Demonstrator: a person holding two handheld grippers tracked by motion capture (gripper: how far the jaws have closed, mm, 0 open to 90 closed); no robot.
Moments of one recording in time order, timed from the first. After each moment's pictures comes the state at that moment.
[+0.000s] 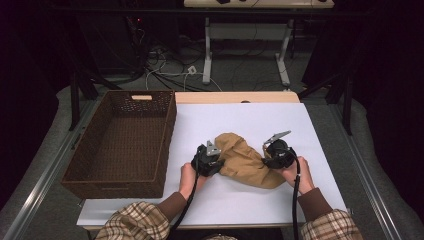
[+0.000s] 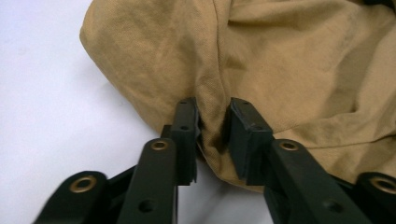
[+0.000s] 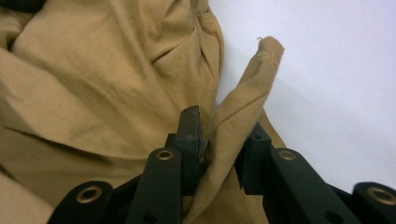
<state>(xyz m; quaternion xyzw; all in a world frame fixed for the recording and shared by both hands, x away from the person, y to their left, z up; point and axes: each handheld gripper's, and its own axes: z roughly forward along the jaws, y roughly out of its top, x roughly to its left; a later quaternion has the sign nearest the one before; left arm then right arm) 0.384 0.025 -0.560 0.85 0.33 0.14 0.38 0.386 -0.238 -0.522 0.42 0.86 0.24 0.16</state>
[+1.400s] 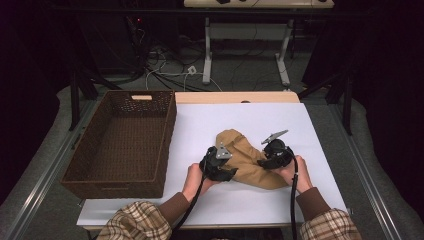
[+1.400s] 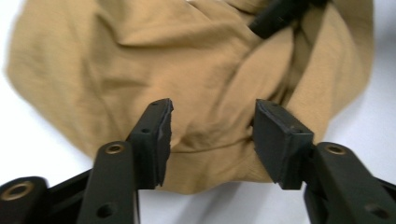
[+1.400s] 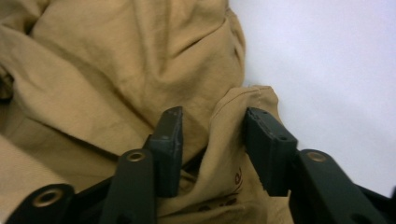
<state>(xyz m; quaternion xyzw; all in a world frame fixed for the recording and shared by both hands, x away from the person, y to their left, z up) 0.362 0.002 -0.535 0.88 0.26 0.10 0.38 0.392 -0.235 -0.525 0.41 0.87 0.24 0.14</state>
